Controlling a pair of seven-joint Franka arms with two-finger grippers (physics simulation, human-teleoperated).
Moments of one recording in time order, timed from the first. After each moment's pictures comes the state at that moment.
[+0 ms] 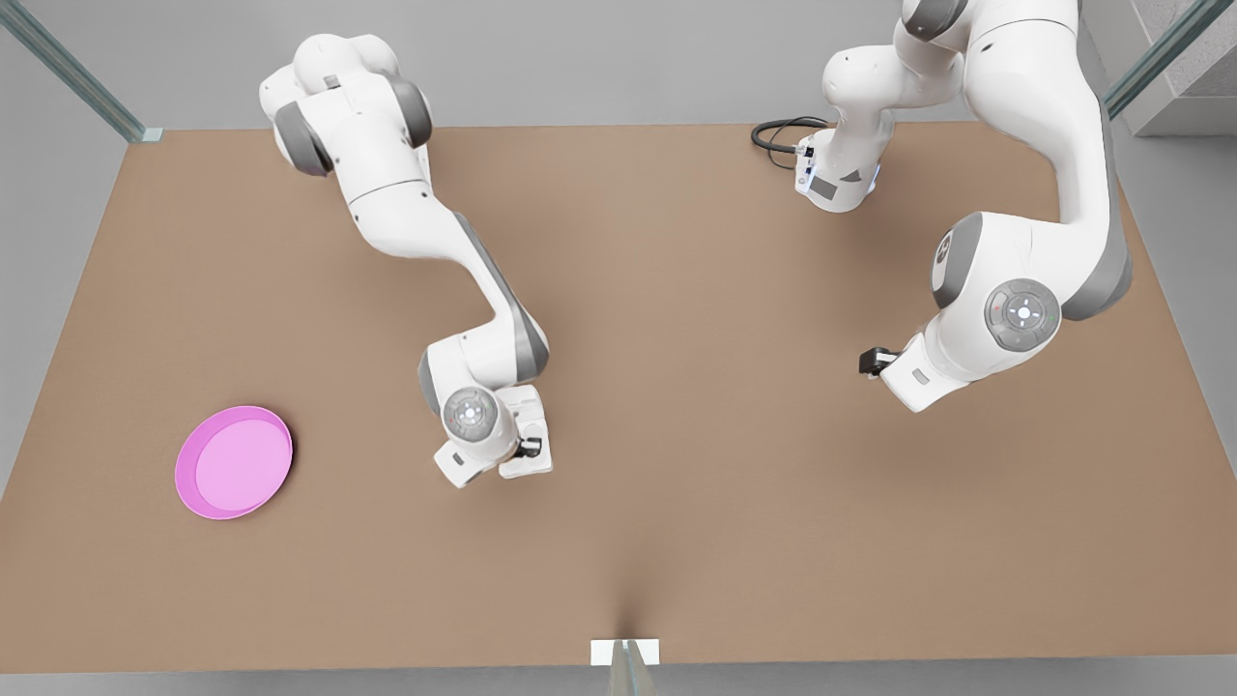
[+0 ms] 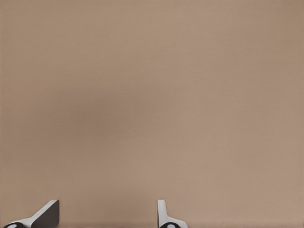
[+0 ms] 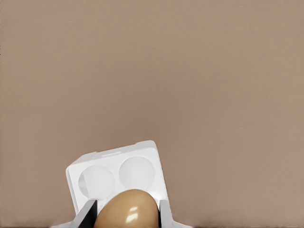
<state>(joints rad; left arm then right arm) 0.03 0.29 -0.26 -1.50 0.13 1.61 -0.10 0.59 0.81 -0.18 -1.27 0.15 1.99 0.46</state>
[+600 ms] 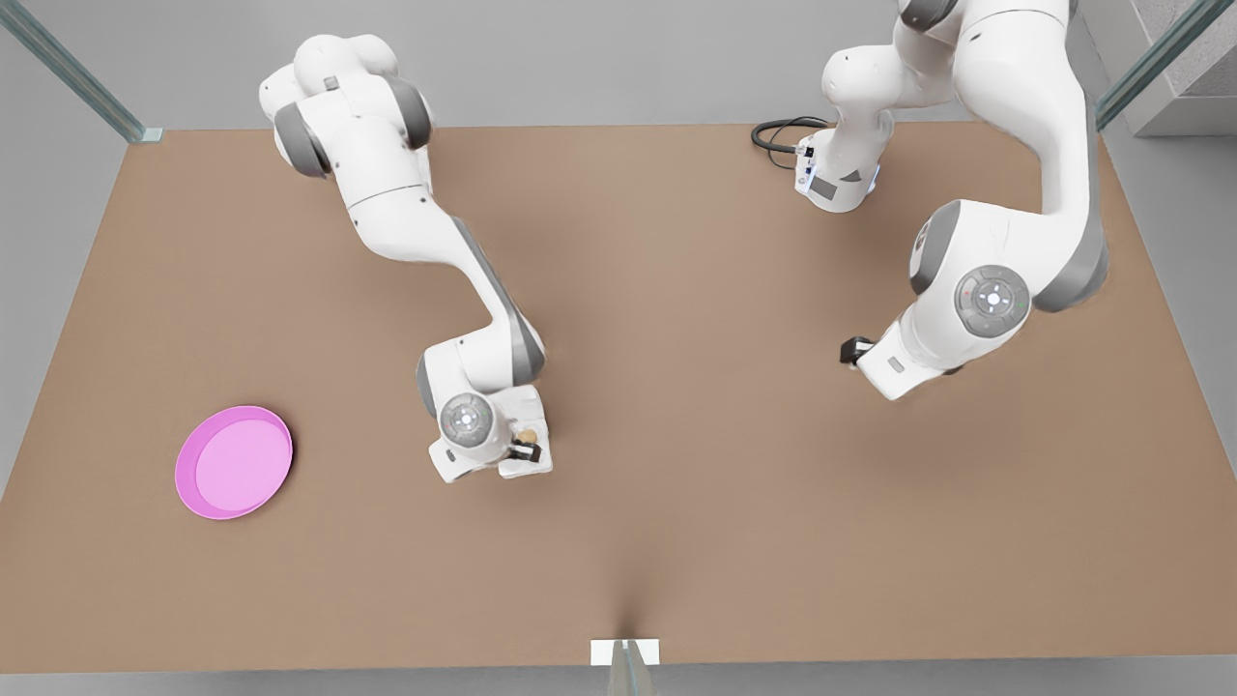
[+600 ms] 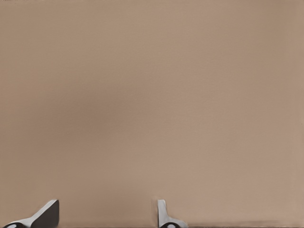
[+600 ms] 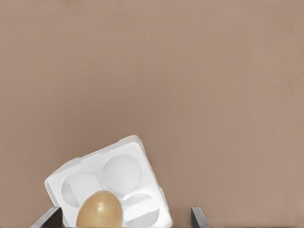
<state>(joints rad) 0.00 0.27 -0.34 -1.53 0.13 1.61 -0.14 0.53 0.76 -0.19 -1.34 0.16 1.96 0.60</state>
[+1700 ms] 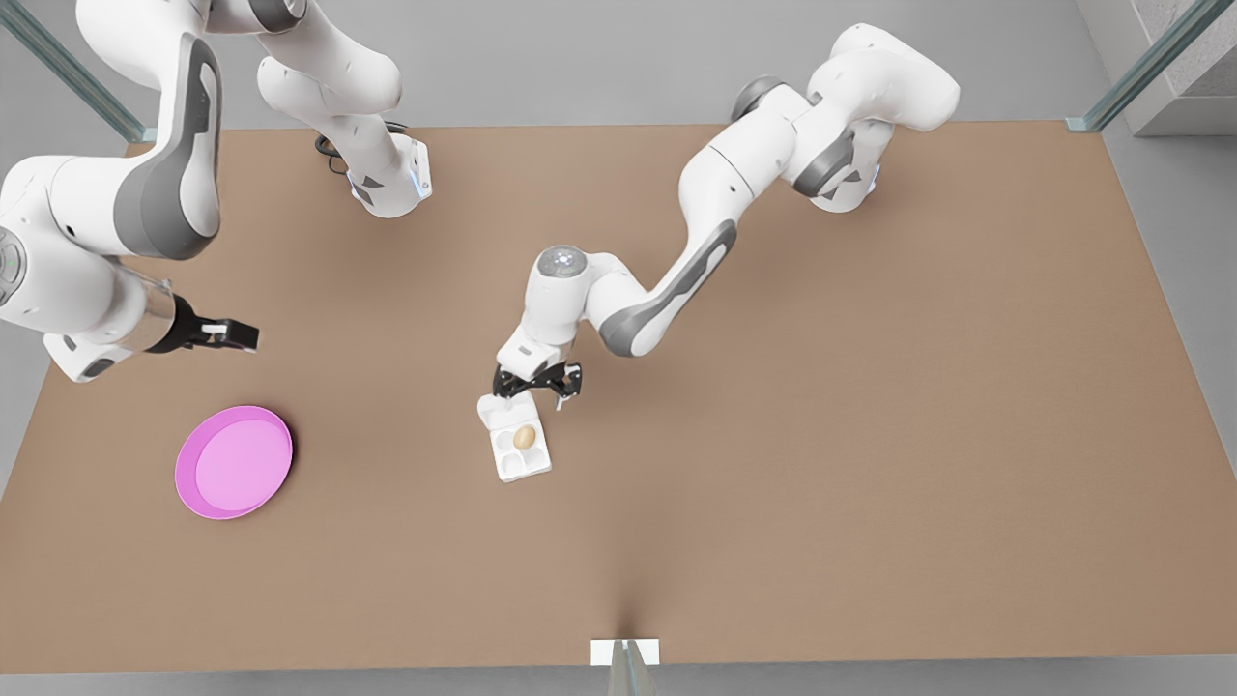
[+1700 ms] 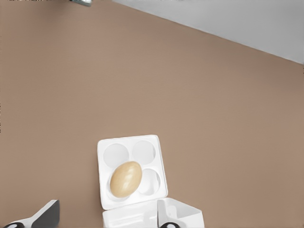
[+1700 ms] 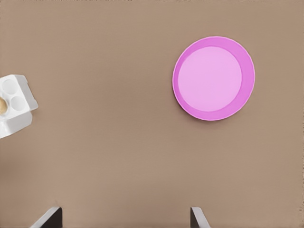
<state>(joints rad) -0.81 1.06 -0.15 -0.89 0.36 2.35 -1.23 0.00 0.17 -0.04 -1.46 -0.01 1.45 0.02</state>
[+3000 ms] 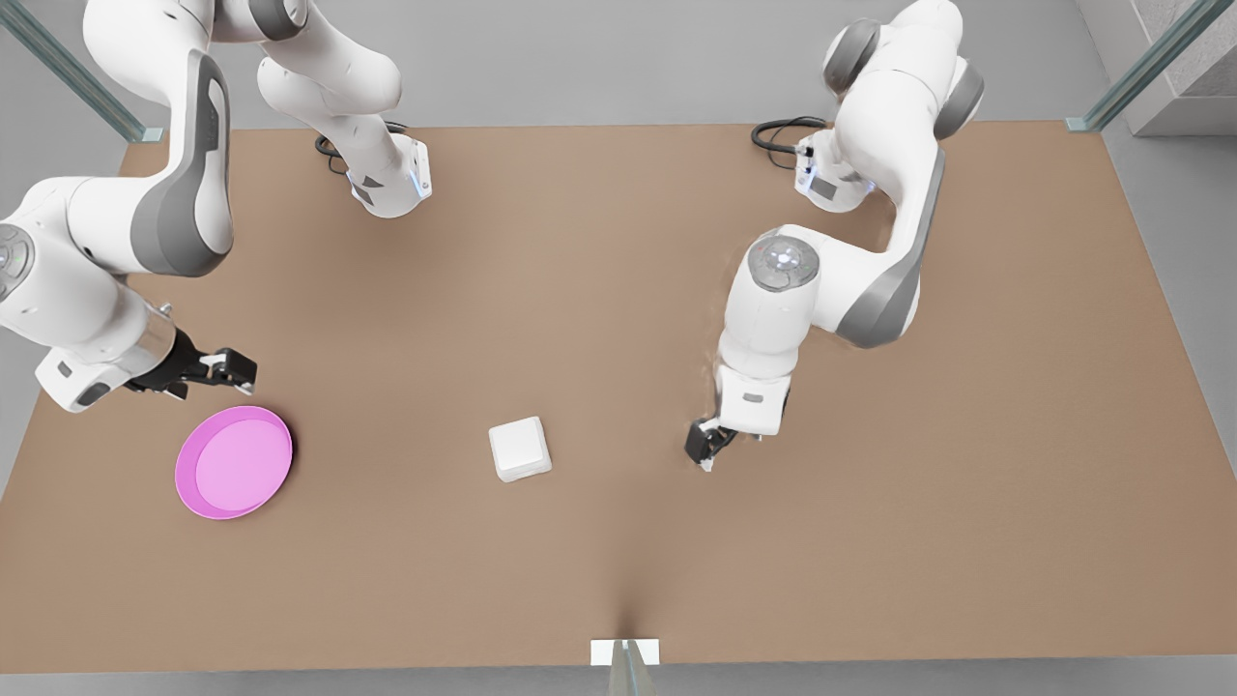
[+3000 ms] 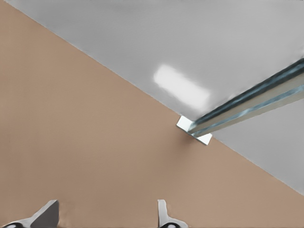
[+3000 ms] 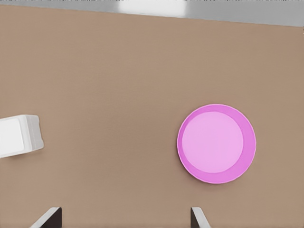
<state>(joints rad) -0.29 0.52 -0.20 -1.13 0.23 1.91 -1.12 0.00 0.21 -0.02 -1.45 -0.01 1.69 -0.09</state>
